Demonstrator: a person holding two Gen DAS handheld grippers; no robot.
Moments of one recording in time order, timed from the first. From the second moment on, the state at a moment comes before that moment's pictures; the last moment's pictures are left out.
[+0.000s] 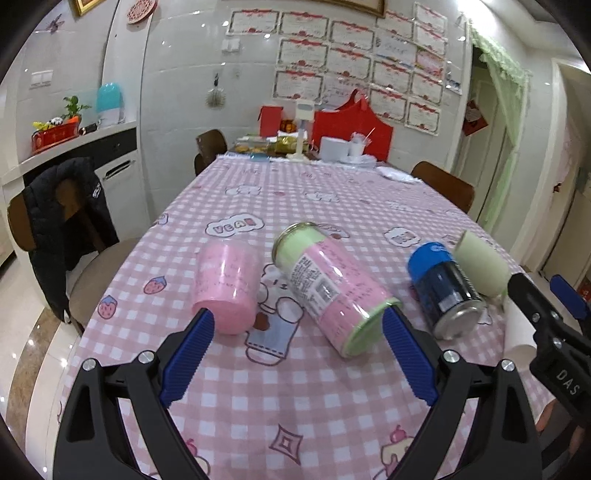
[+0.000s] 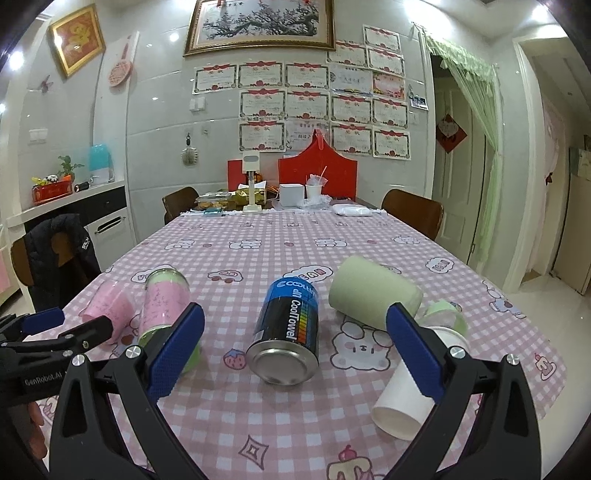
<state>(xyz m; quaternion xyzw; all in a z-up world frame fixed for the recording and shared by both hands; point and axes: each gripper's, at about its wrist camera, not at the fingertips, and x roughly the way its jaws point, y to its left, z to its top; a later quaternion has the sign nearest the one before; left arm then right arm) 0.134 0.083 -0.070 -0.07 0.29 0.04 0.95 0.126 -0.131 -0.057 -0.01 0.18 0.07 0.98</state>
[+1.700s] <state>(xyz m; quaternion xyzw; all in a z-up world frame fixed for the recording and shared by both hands) 0.111 0.020 -0.105 0.00 0.36 -0.11 0.93 0.115 -0.181 -0.062 0.07 0.27 0.07 0.96</state>
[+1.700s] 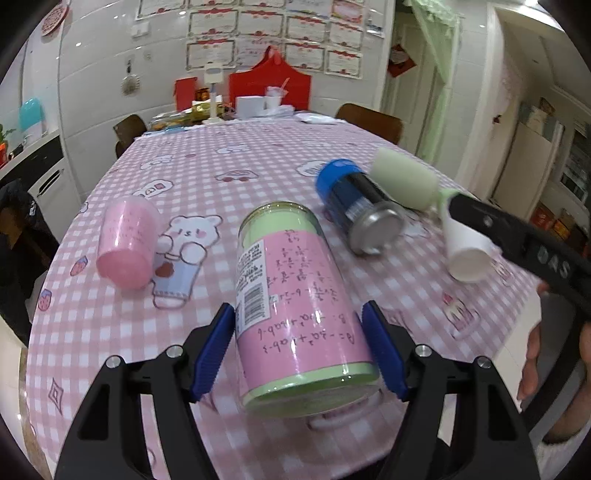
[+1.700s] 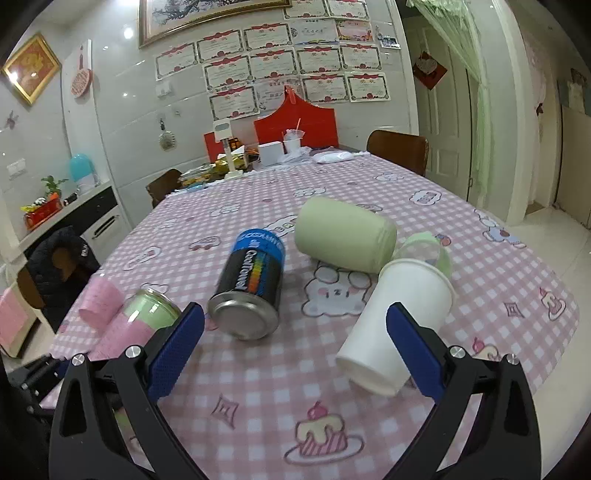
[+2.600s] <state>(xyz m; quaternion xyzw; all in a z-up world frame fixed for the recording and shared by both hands) 0.087 0.003 -0.092 -0.01 0.30 -0.19 0.94 0.139 -0.185 -0.084 0.25 0.42 0.14 0.86</state>
